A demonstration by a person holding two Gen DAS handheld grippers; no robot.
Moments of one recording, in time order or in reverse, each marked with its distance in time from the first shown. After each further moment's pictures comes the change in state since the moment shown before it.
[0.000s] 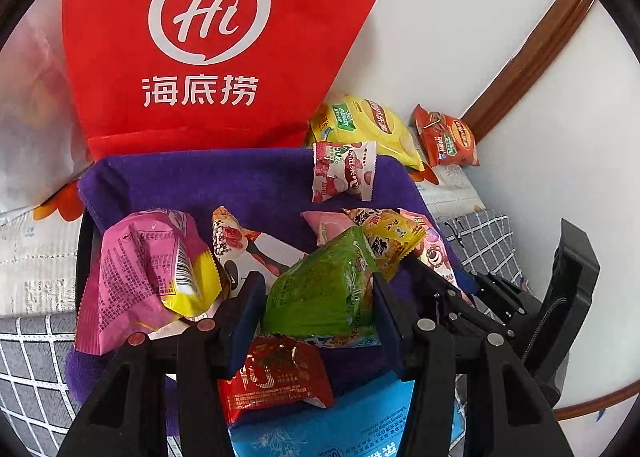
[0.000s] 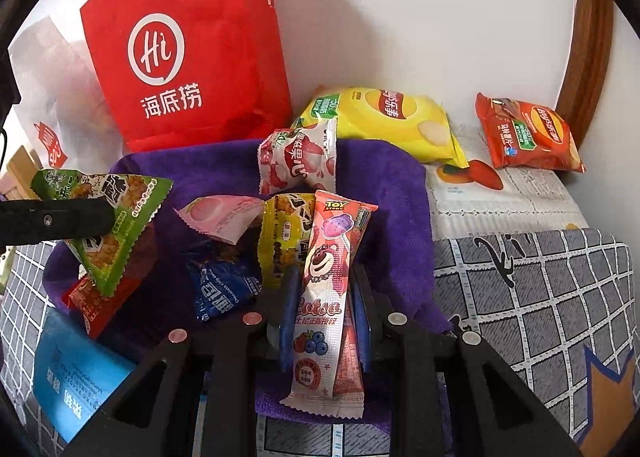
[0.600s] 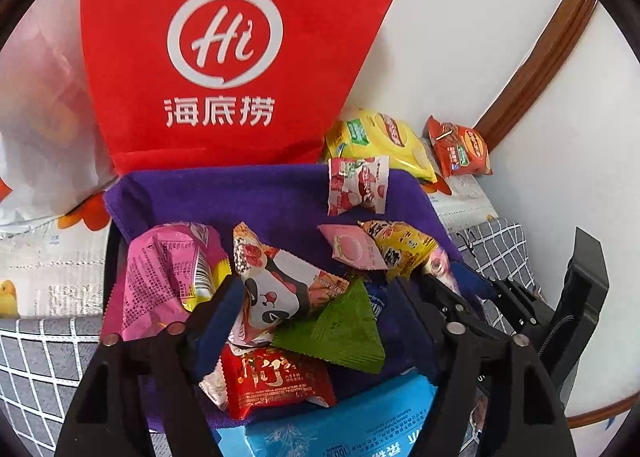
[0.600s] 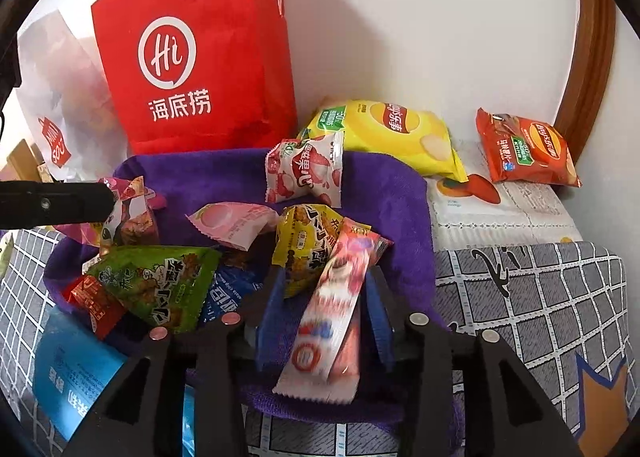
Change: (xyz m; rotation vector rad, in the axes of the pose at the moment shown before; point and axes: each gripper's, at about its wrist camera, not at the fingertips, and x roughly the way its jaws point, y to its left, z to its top) left arm -0.020 -0.001 0.003 0.002 -0.042 0.070; right arm -0.010 0.006 0.004 -0.022 -0.033 -0.007
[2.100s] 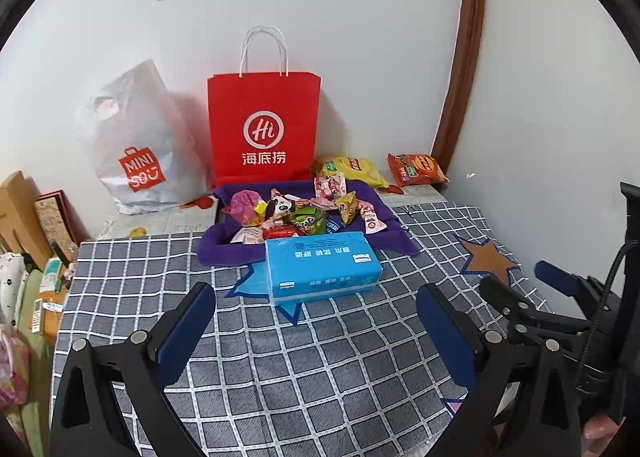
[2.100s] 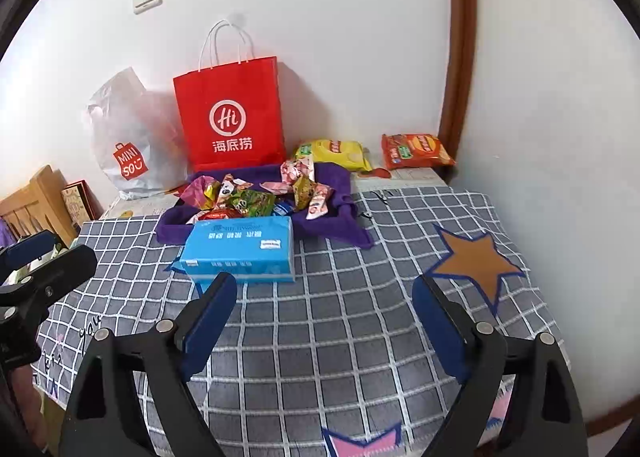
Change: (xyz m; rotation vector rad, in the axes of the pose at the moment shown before) left arm -0.250 -0.098 -0.209 0.107 -0.325 0.191; right arm -0.306 0.044 -0.122 0.106 -0.117 -0.156
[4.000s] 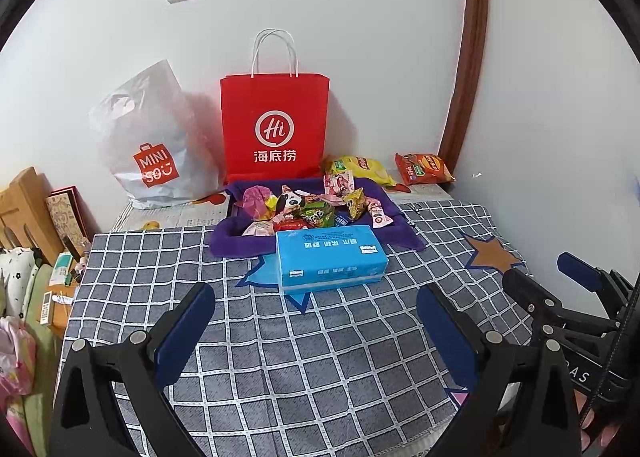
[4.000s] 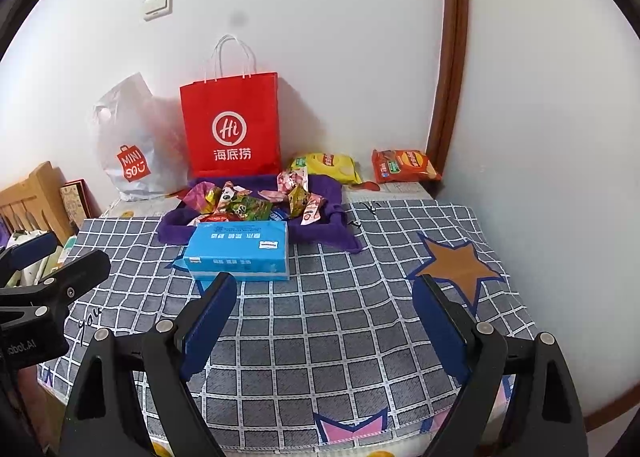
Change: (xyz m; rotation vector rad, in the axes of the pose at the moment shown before) left arm -0.015 -0.001 -0.013 -0.012 -0.005 0.033; right arm -0.031 0.001 -0.007 -0.029 -0.060 -0.024
